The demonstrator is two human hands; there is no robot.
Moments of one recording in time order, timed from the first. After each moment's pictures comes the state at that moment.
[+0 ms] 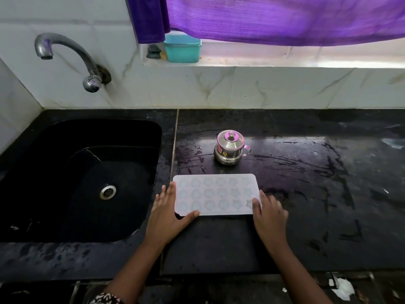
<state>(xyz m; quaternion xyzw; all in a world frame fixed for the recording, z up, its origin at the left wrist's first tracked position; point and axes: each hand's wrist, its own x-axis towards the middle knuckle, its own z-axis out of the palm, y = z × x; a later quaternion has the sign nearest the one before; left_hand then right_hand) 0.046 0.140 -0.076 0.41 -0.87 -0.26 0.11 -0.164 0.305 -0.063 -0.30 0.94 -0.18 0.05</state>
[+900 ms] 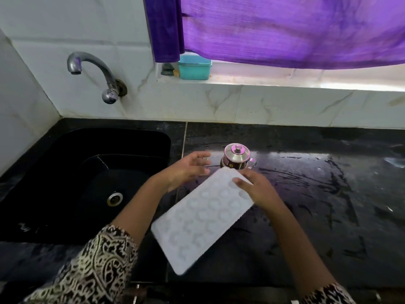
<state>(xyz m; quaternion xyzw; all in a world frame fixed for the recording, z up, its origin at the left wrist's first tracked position) -0.018 0.067 0.040 0.27 -0.66 -0.70 0.07 -0.179 0.239 0.029 -0.39 0.75 -0.45 0.29</state>
